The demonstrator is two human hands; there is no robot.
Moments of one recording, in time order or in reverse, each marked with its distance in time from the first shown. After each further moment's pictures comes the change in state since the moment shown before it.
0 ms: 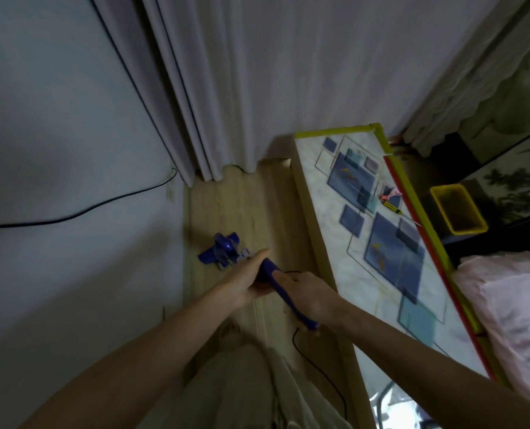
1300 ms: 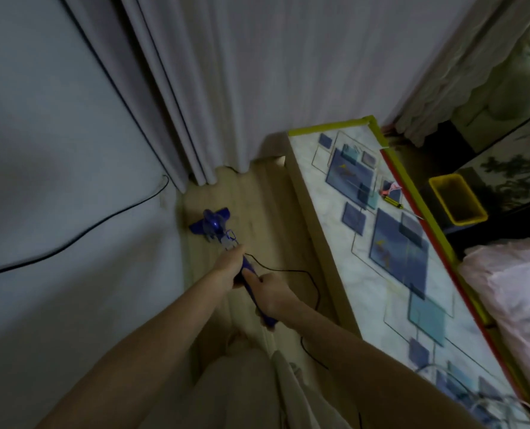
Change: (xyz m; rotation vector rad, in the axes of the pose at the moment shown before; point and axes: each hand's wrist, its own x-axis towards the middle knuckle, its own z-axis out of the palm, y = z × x) left_hand 0.046 0.064 -0.029 0.276 0.258 0.067; right_hand 0.079 -0.054 0.051 0.127 0.054 0.009
